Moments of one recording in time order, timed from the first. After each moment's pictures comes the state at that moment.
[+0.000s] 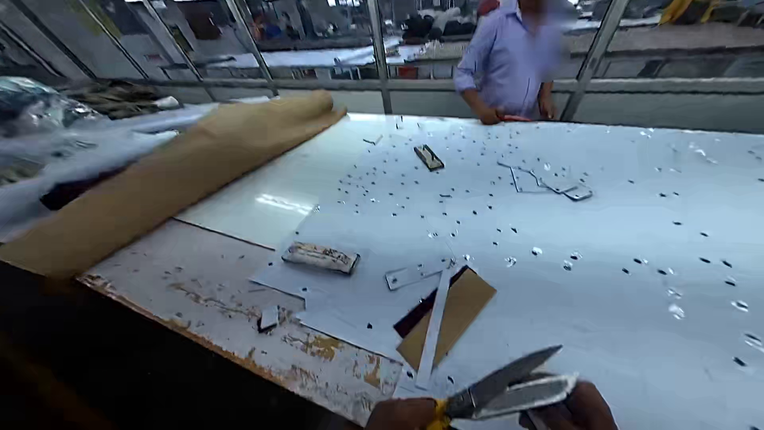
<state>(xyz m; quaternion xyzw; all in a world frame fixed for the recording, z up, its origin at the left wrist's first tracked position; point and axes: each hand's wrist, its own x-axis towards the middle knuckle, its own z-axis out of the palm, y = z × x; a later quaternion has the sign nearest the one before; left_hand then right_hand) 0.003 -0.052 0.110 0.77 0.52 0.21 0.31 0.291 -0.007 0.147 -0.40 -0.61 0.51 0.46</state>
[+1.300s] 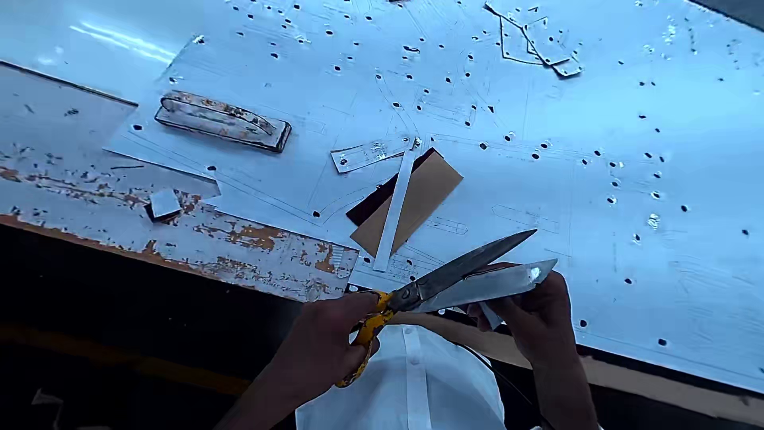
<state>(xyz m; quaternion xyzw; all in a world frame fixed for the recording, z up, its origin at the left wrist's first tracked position) -0.023 -0.073 0.101 0.78 0.53 0.23 0.25 0.263 -0.025 0.153 -0.38 -0.60 0.53 0.46</state>
